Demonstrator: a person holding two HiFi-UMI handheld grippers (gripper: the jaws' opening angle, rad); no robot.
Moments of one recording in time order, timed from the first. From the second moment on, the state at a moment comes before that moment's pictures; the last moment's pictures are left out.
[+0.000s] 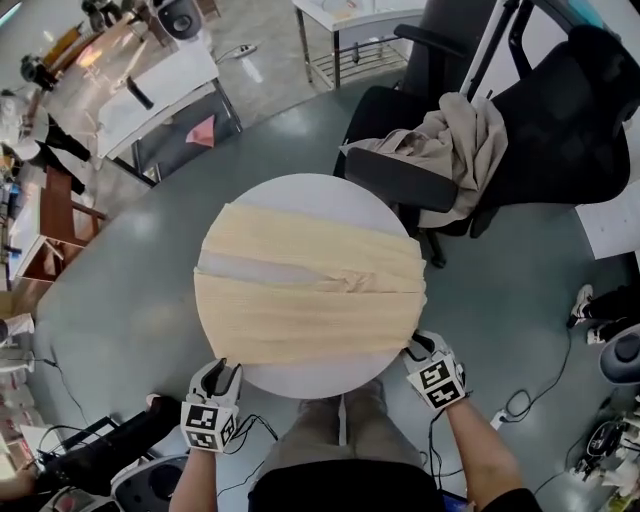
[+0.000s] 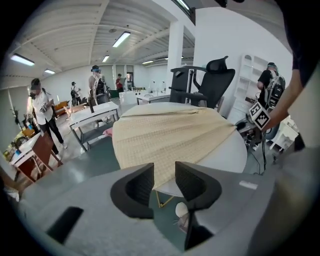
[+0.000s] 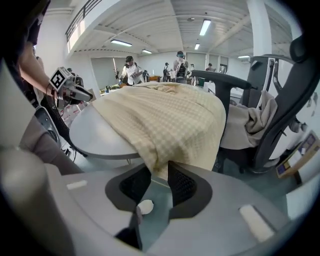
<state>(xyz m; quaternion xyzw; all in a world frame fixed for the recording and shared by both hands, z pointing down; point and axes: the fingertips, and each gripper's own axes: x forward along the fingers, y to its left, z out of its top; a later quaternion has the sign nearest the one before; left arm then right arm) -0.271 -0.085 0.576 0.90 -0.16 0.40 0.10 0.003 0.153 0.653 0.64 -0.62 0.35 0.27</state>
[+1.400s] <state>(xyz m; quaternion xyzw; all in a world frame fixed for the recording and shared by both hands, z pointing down) -0.200 -0.024 0.561 0.89 0.12 0.42 0.09 -0.009 0.134 0.491 0.49 -0.64 0.49 0.35</state>
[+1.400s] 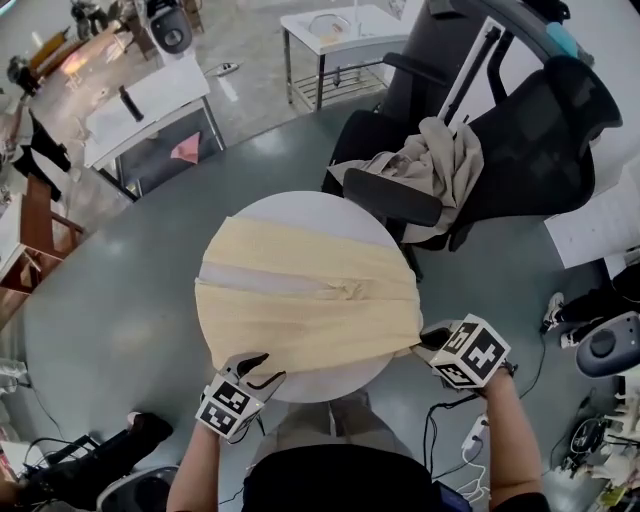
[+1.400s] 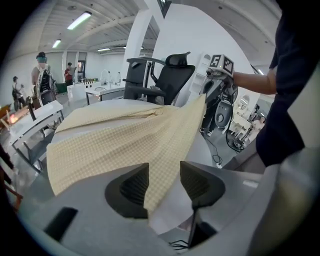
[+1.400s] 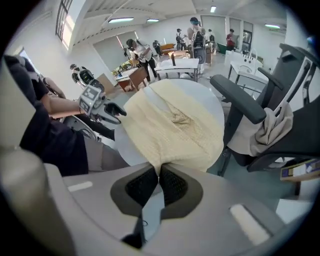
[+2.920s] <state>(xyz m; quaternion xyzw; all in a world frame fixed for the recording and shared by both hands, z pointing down) -0.339 -0.126 0.493 0.87 0.10 0.48 0.03 -0.098 0.158 0.444 0.39 -0.68 0.53 0.33</state>
